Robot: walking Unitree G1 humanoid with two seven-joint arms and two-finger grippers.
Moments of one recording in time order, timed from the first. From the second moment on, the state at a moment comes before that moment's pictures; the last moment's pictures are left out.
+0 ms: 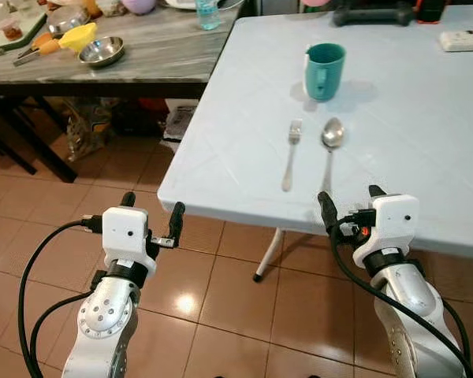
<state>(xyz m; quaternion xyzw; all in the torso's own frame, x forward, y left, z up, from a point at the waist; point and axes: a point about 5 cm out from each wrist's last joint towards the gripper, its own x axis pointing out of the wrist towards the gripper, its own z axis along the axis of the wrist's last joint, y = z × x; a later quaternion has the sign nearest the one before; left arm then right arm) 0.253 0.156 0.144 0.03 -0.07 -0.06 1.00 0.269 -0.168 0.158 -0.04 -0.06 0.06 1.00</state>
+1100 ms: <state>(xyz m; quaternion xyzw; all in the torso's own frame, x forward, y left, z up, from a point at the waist) 0.257 0.151 0.139 0.02 -0.04 -0.06 1.00 0.269 -0.162 0.156 -0.04 -0.06 0.07 1.00</state>
